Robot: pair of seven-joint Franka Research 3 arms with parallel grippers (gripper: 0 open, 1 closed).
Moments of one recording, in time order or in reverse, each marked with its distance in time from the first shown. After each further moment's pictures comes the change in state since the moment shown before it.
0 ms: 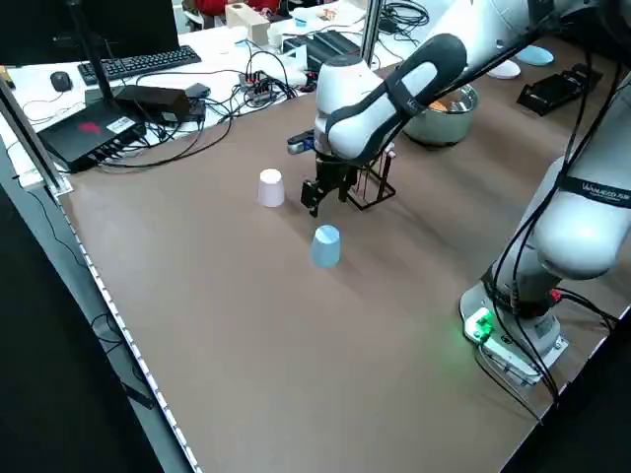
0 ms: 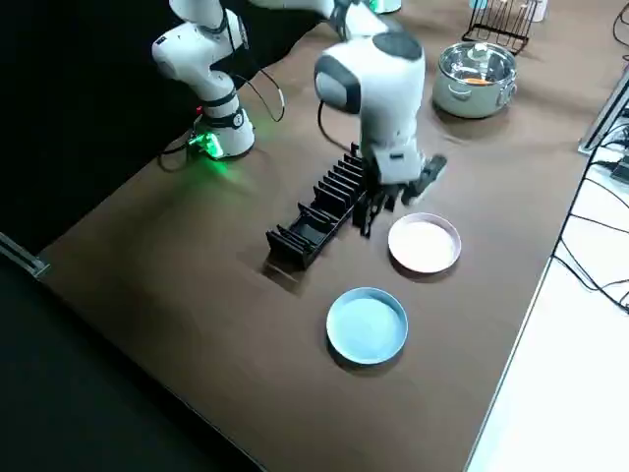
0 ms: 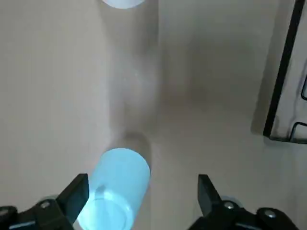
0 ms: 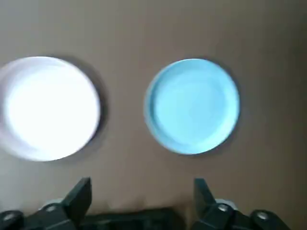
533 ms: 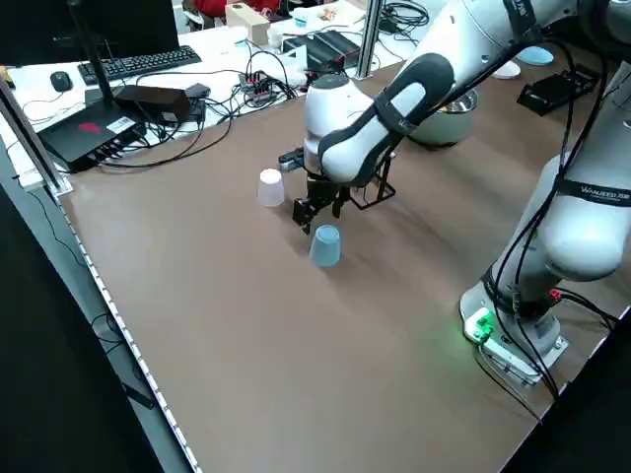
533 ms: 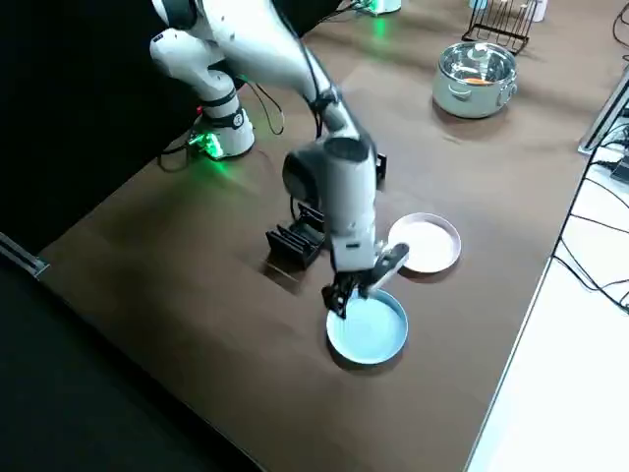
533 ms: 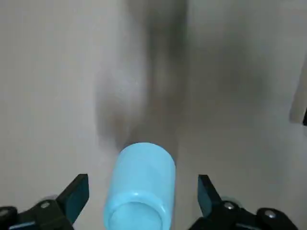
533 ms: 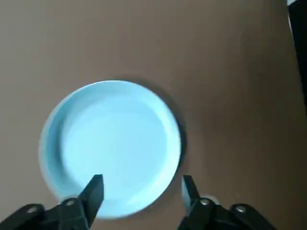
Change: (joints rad) left arm 0.092 0.052 0.000 -0.002 0.001 0.046 0.104; right arm -0.158 0.218 -0.003 0.036 -0.069 0.356 0.003
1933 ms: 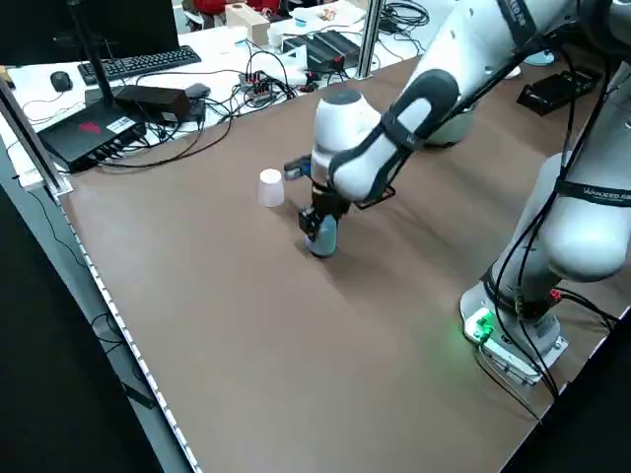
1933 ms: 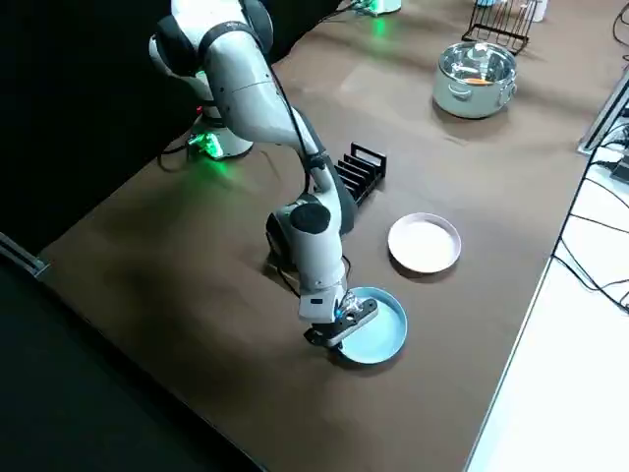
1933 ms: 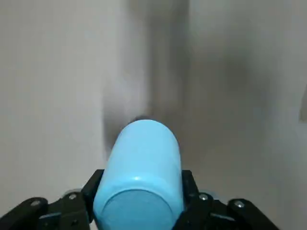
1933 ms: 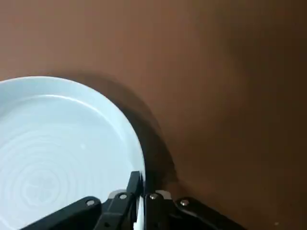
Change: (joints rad) left arm 0.046 -0.008 -0.037 -0.071 0.001 0.128 0.001; right arm -0.121 0.236 0.025 0.085 0.107 0.211 0.063
